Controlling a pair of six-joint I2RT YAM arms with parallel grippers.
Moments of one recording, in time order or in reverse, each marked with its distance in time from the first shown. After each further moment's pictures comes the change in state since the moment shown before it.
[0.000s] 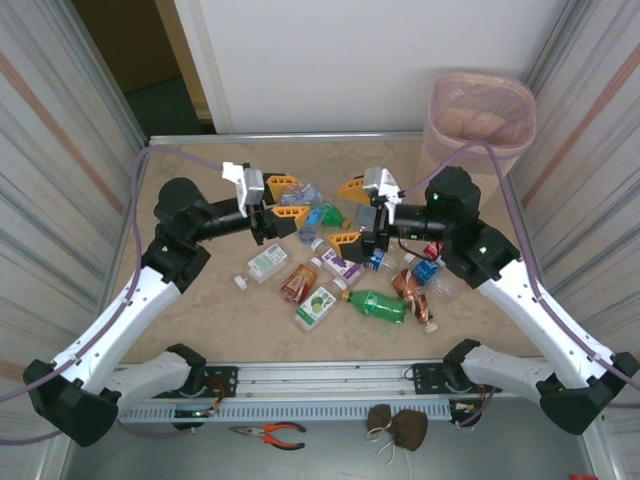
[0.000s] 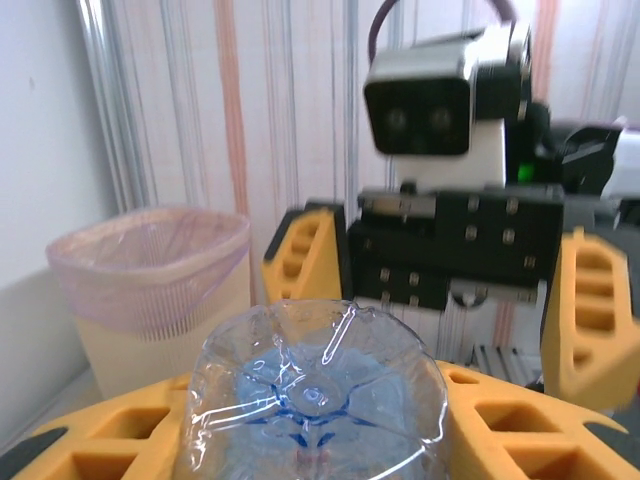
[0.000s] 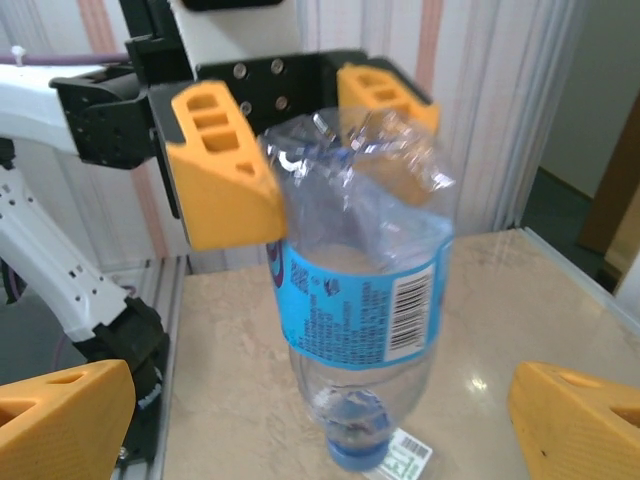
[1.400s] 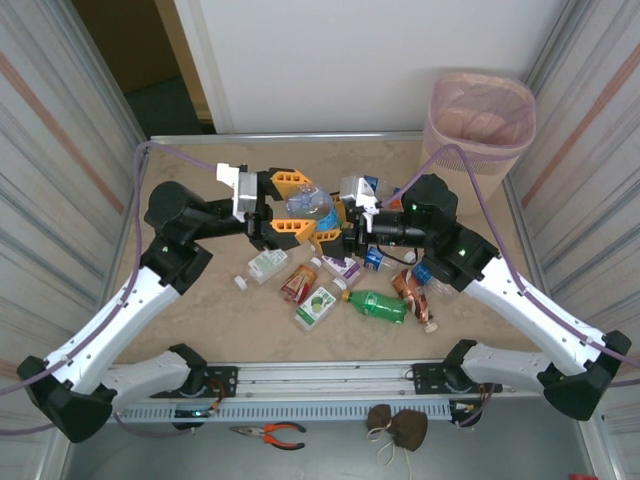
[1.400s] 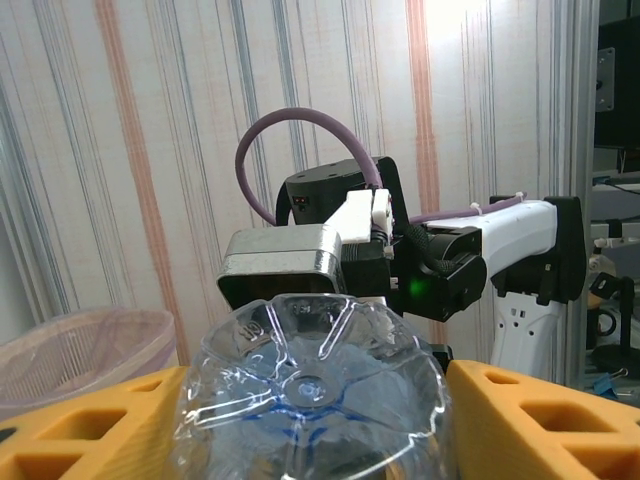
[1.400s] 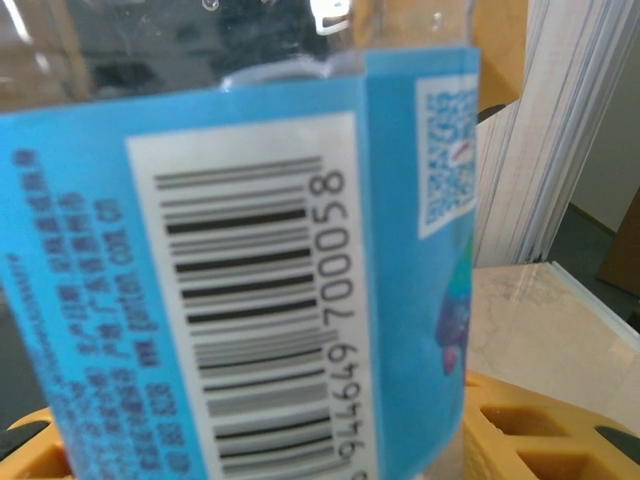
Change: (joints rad) left arm -0.100 0.004 0.079 0.102 0.051 -0.047; right arm 0.126 0.046 -0.009 0.105 0.086 0.002
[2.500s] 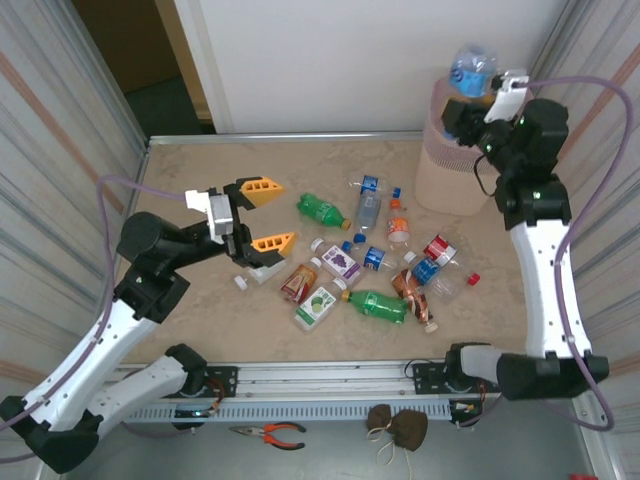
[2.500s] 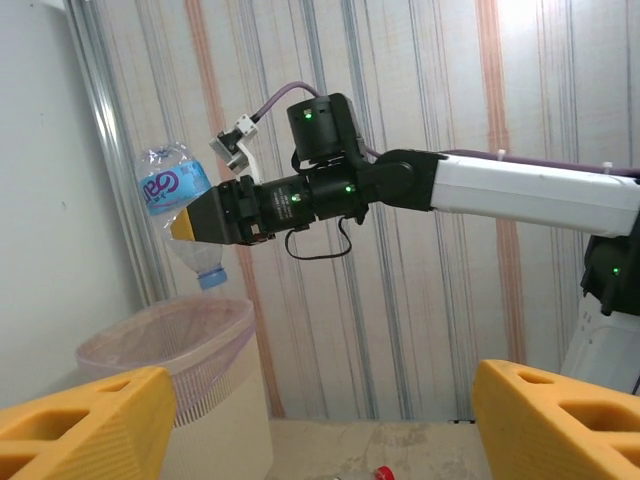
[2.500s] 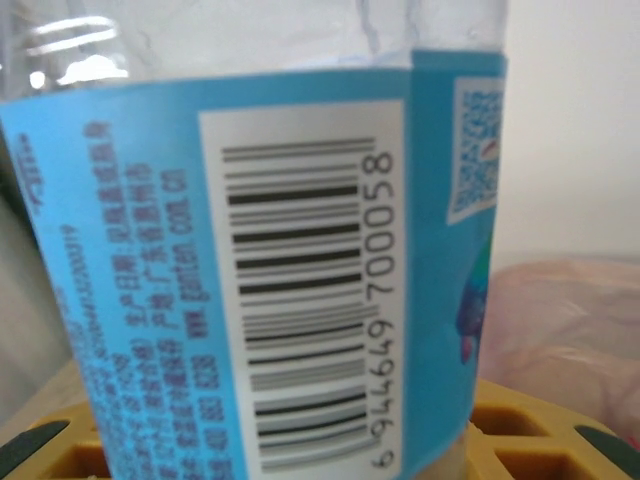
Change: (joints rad) left arm 0.000 -0.216 -0.115 -0.123 -0.195 0.103; right arm -0.797 0.175 0.401 -0.202 0.312 0.296
